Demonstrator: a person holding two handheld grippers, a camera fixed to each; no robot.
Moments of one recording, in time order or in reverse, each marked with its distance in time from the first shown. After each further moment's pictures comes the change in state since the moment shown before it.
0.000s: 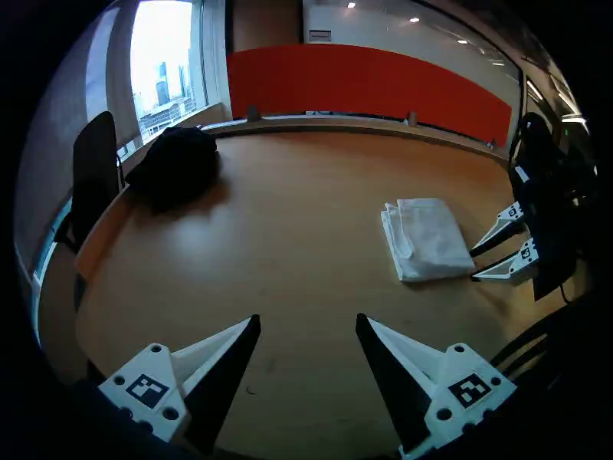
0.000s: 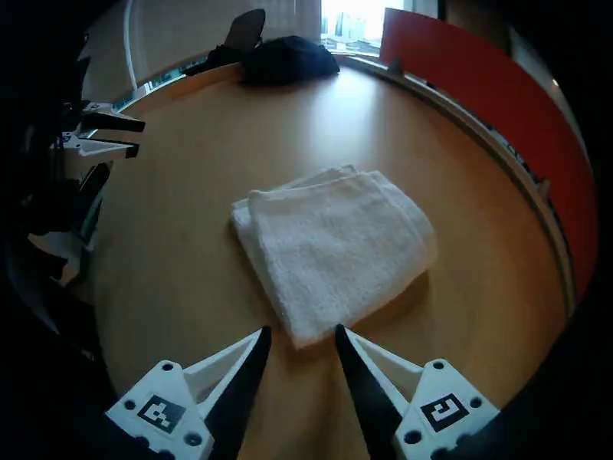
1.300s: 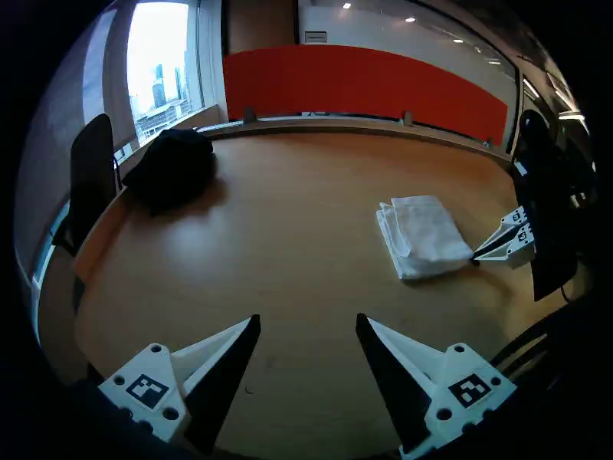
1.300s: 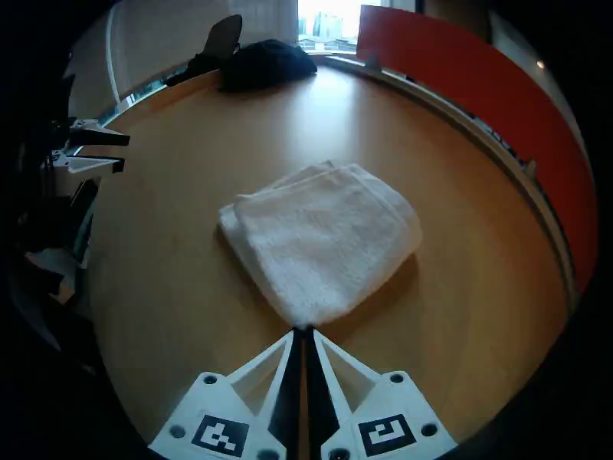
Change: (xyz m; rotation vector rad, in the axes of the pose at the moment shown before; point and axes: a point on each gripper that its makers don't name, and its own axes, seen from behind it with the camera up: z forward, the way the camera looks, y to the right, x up) left arm -0.002 0.002 -0.001 -0.013 0.007 0.013; right arm 0.002 0.009 -0.003 -0.053 0.022 0.071
